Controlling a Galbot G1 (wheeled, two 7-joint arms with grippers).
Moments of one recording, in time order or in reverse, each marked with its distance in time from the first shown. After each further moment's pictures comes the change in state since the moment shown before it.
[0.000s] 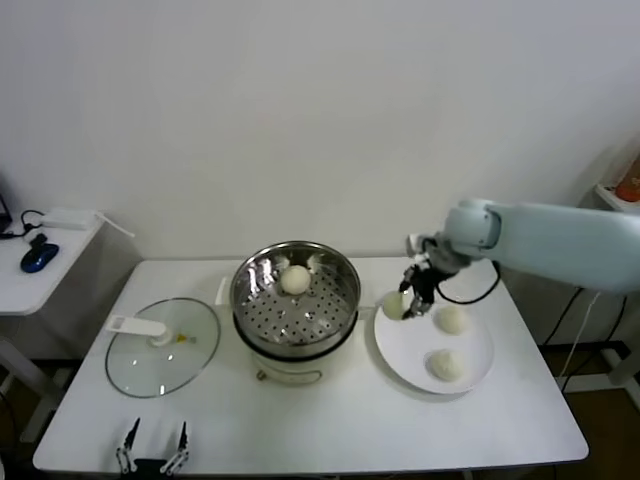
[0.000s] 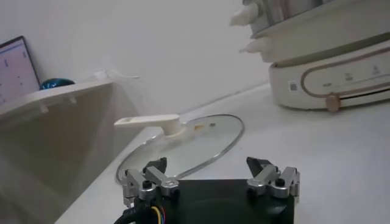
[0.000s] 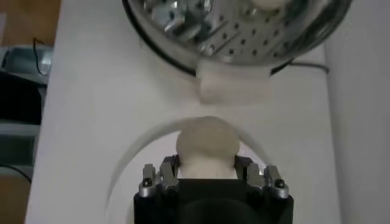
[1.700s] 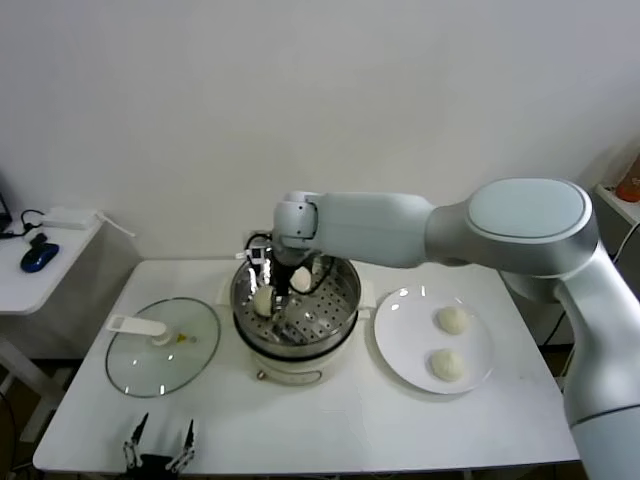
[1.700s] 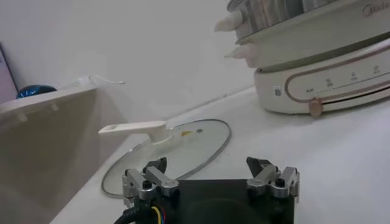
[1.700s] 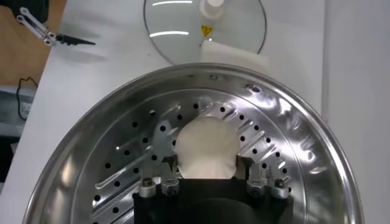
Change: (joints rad) left arm 0.004 0.010 0.002 -0.025 0.007 0.017 0.046; right arm -0.242 0.625 0.165 -0.378 0.071 -0.164 0.098
